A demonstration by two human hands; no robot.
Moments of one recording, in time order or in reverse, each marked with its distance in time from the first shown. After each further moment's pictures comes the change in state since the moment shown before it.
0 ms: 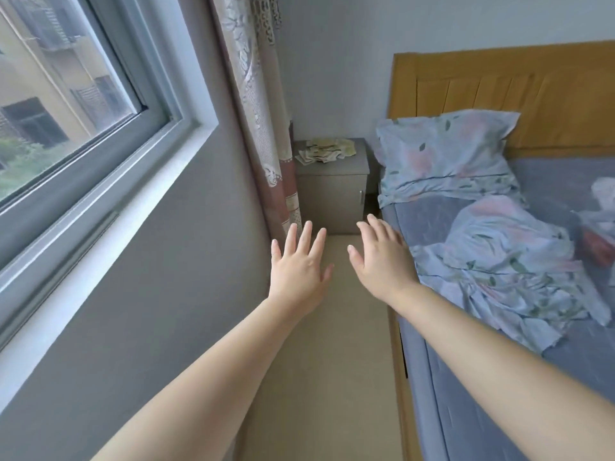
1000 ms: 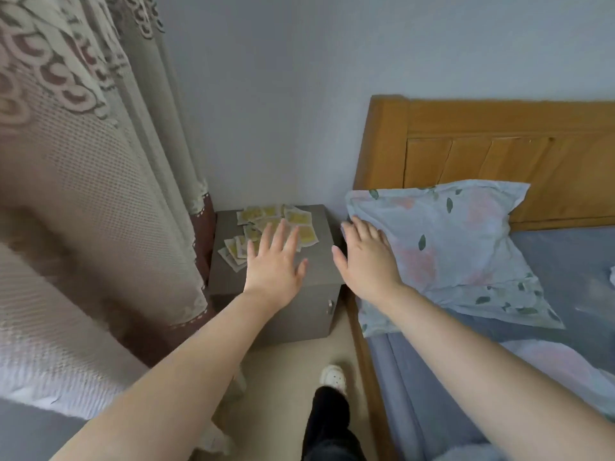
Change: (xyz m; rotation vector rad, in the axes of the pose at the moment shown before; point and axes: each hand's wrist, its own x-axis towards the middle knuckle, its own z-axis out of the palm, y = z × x) left_hand 0.796 -0.114 0.153 -0.103 -0.038 0.139; right_hand 0.716 0.226 0.175 -0.181 -0.037 0.168
